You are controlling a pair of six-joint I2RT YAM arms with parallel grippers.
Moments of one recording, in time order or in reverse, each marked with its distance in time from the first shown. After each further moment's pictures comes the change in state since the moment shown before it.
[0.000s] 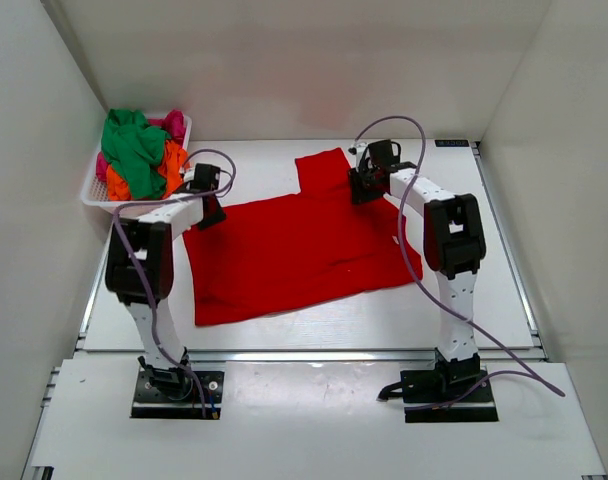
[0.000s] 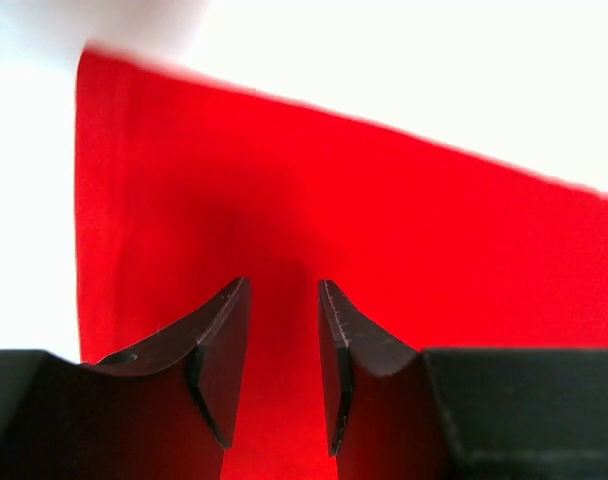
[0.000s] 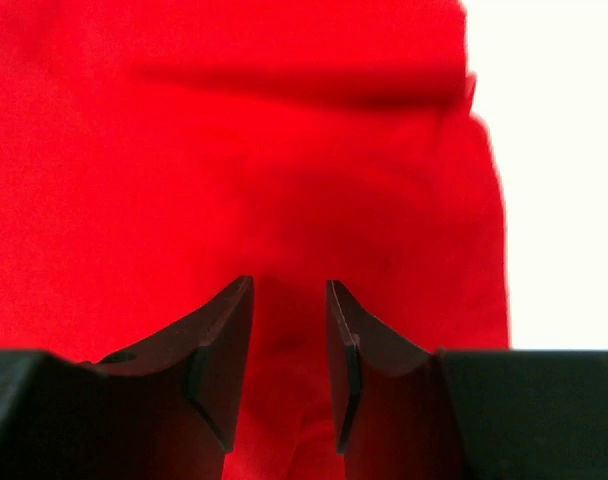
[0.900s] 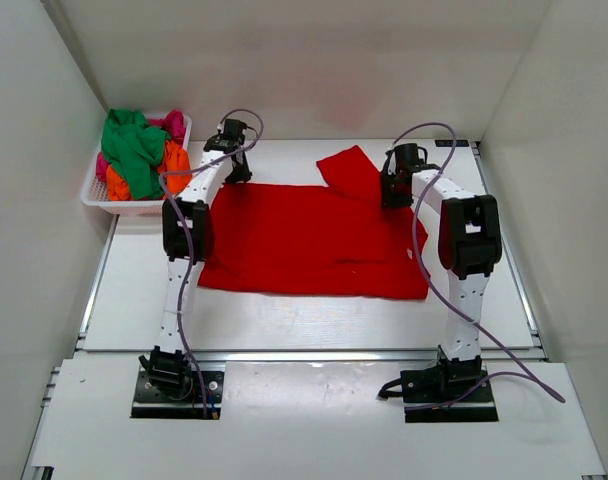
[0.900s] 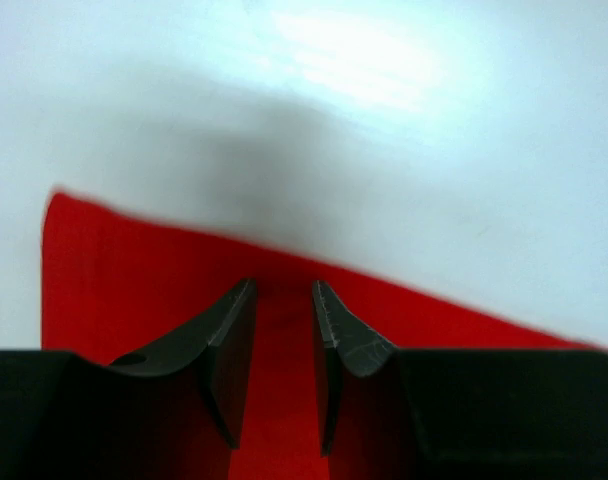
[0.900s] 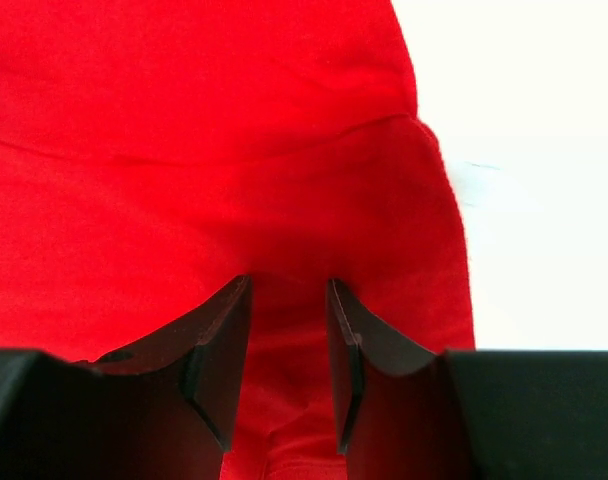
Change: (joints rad) left arm -0.031 0.706 1.096 -0.407 0.100 0.142; right arm -0.115 -0.023 -0.056 -0.061 0.159 0.163
